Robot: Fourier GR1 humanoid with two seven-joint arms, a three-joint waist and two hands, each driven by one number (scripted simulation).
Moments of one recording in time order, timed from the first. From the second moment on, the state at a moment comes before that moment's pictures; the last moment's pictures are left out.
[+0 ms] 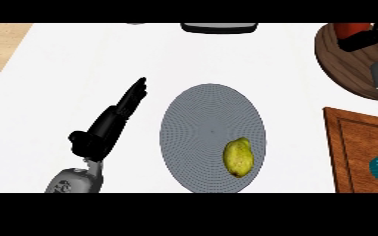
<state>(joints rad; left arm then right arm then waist) -0.12 0.13 -0.19 -1.58 0.02 -0.13 0.06 -0.83 -0.56 -0.11 -0.83 0.89 -0.24 0.29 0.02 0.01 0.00</state>
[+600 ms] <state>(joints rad) -0.16 0.11 -0.20 -1.57 0.01 -0.14 0.07 -0.93 -0.68 -0.21 -0.39 0.89 -0.22 0.12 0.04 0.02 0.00</state>
